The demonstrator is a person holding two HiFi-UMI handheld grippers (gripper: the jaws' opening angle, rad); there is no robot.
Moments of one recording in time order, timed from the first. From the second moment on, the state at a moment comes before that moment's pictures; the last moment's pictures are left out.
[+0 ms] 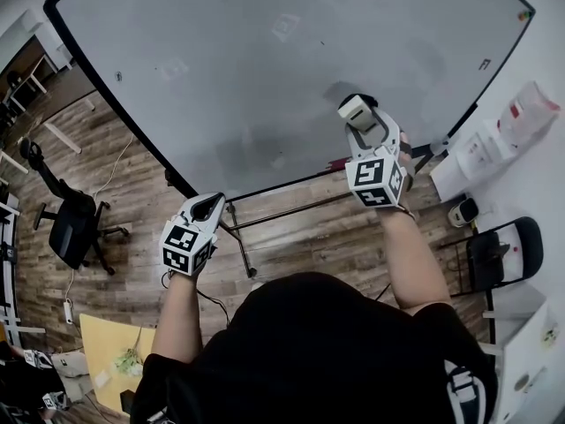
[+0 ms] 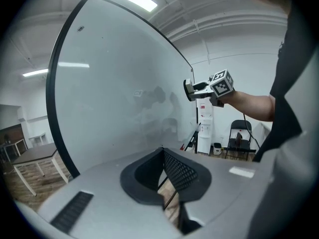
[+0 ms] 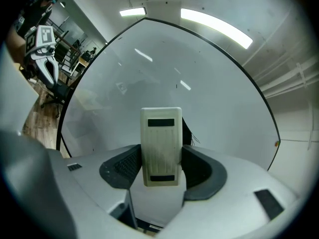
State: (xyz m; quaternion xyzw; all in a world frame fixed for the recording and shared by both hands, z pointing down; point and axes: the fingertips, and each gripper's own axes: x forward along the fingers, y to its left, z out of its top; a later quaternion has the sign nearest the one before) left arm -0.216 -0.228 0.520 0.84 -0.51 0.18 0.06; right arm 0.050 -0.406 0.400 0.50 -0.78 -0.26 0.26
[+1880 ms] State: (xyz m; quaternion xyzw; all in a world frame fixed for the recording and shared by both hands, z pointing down) left arm -0.189 -0.214 0.524 0.83 -0.53 0.17 0.06; right arm 0.088 -0.371 0.453 0.45 -0.88 -0.04 0.10
